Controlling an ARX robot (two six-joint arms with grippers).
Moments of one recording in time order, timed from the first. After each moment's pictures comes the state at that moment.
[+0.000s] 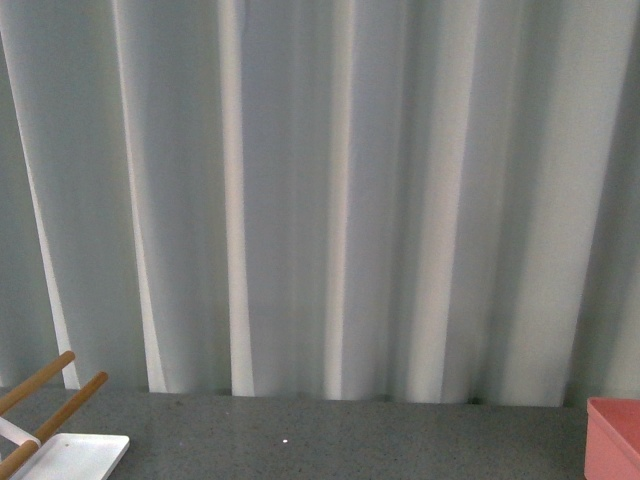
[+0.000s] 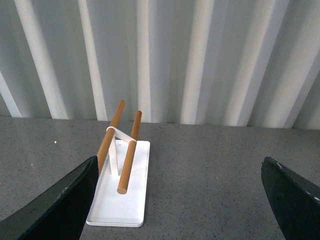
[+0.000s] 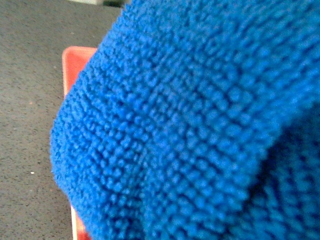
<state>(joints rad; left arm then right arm) 0.00 0.00 0.02 0.00 0.00 0.00 -0.10 1.75 1.44 -0.59 0.33 -0.21</state>
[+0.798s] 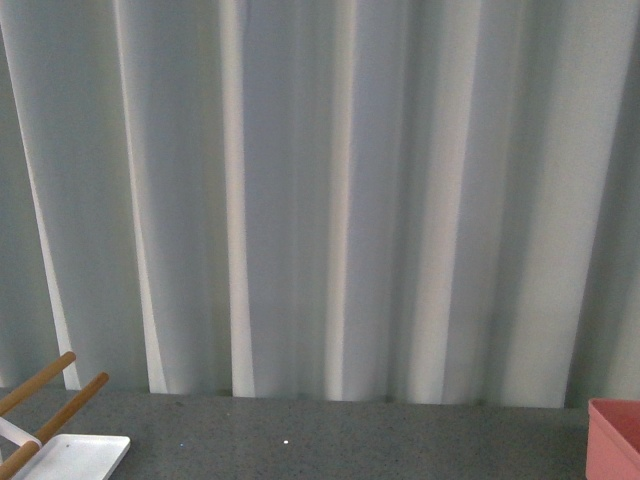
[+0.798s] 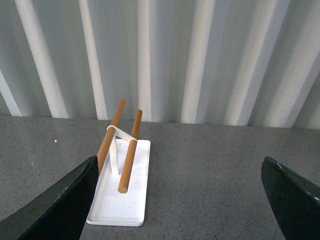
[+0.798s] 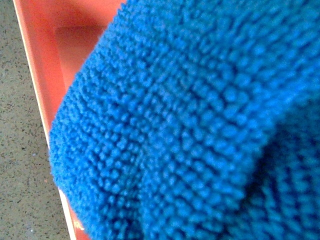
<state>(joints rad) 0.00 0.00 0.02 0.00 0.00 0.00 -0.13 1.89 1.37 -0.57 0.34 -0.08</state>
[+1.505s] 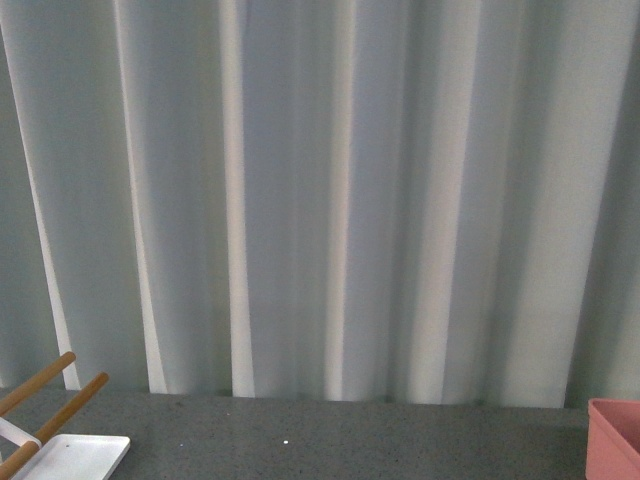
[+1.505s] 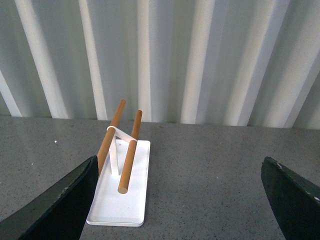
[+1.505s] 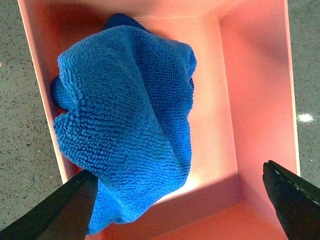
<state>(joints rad) 0.00 0.00 0.02 0.00 0.00 0.00 -0.13 1.89 1.37 -0.58 0.33 -0.06</state>
